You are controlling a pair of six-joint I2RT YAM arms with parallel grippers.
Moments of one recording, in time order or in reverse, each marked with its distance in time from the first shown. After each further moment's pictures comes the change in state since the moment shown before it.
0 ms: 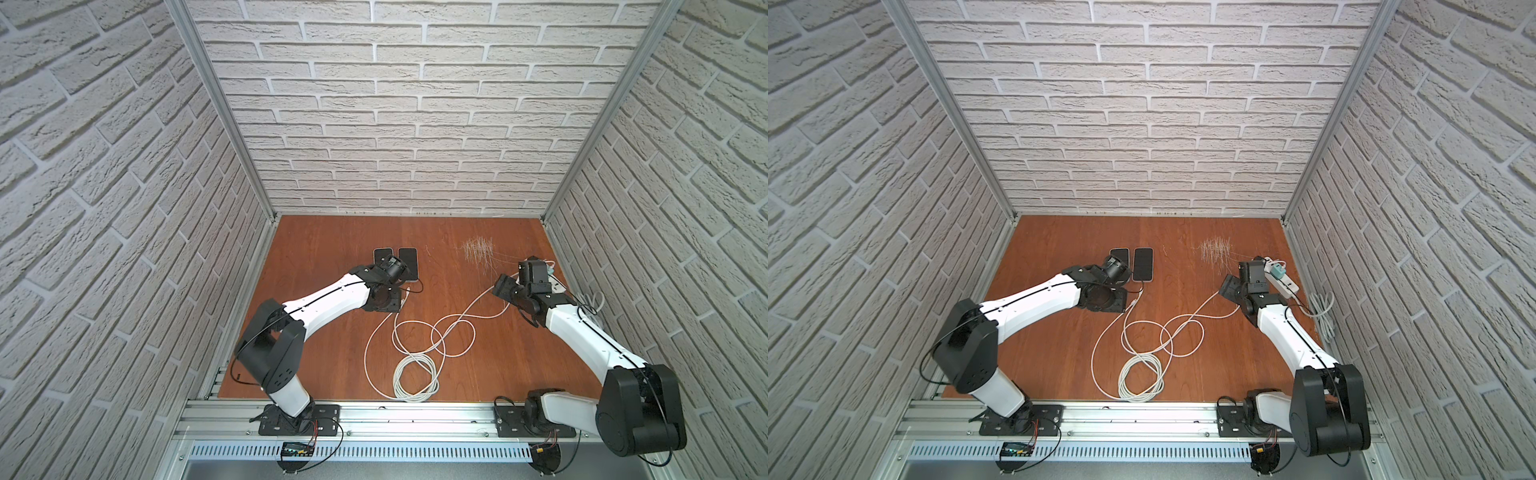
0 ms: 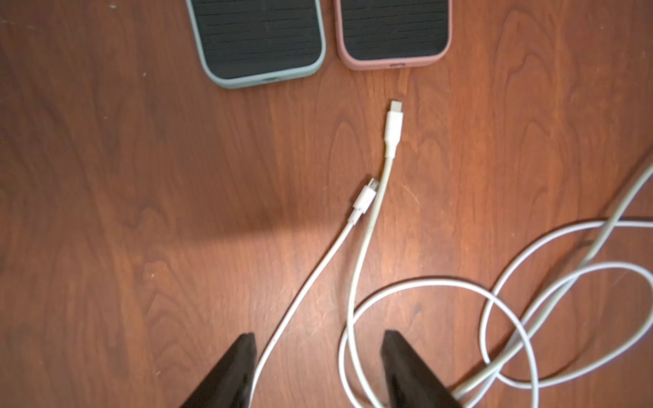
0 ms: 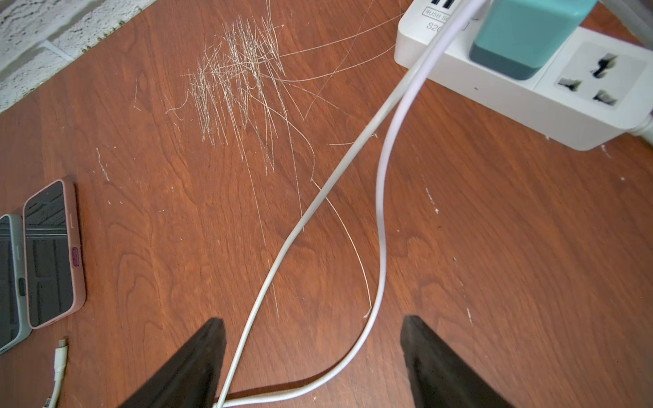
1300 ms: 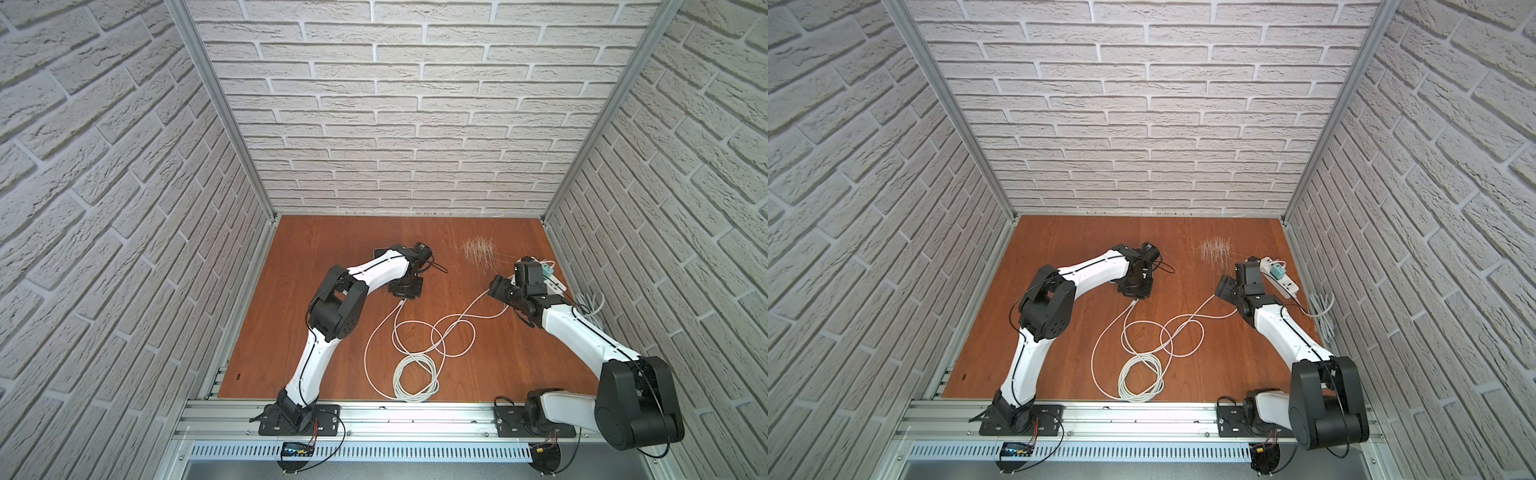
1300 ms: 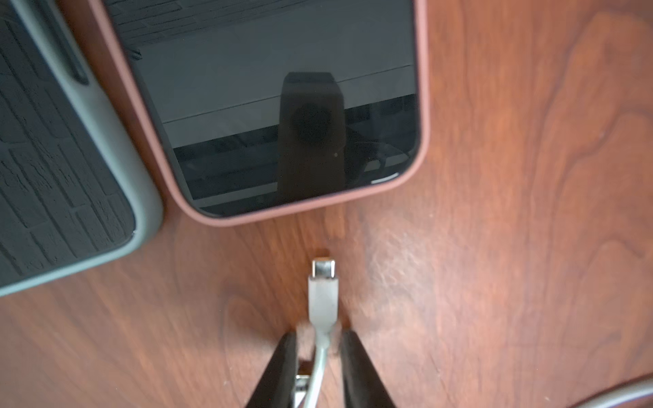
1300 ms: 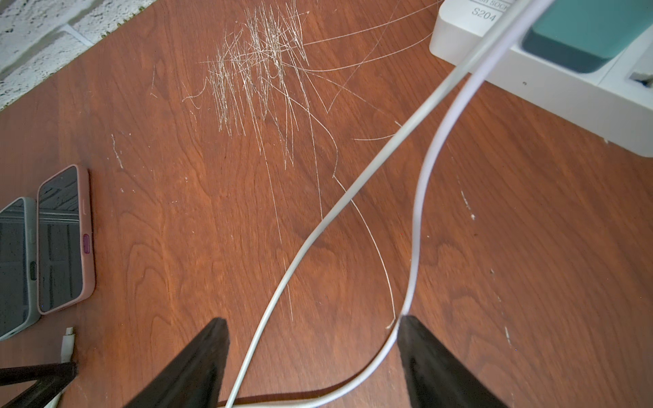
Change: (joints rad) left arm -0.007 0.557 0.557 -0.191 0.048 0.113; right arm 0.020 0.032 -0.020 0.069 -0.027 -0.013
